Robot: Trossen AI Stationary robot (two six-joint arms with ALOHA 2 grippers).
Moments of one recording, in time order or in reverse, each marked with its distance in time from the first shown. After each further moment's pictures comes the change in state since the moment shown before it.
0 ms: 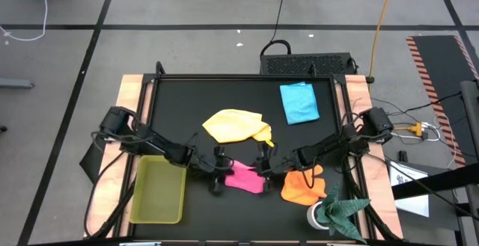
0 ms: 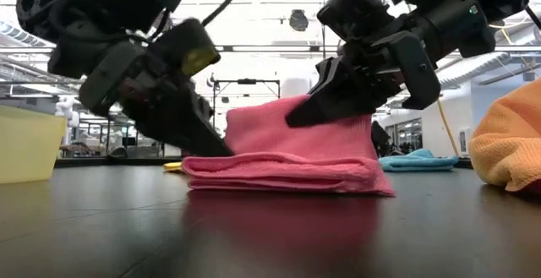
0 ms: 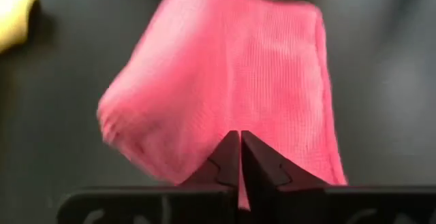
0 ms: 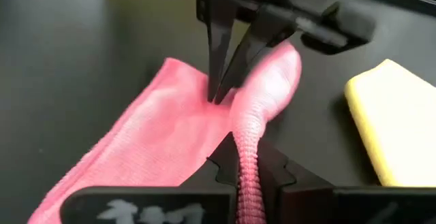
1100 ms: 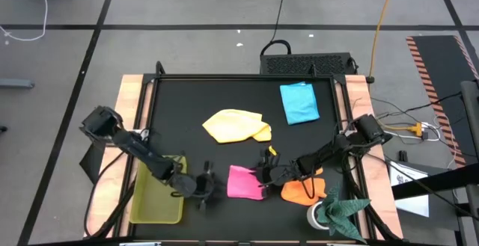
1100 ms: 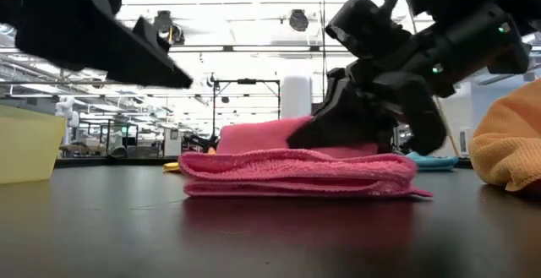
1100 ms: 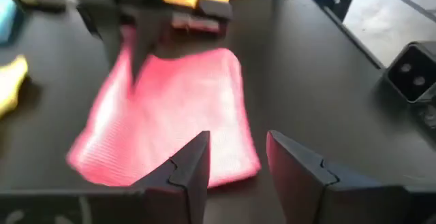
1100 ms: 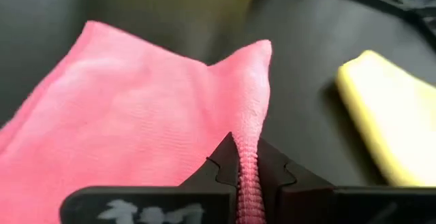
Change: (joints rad) left arm -0.300 -0.134 0.000 -0.038 -0.283 -0.033; right arm 0.085 0.109 0.000 0.103 0.214 0.002
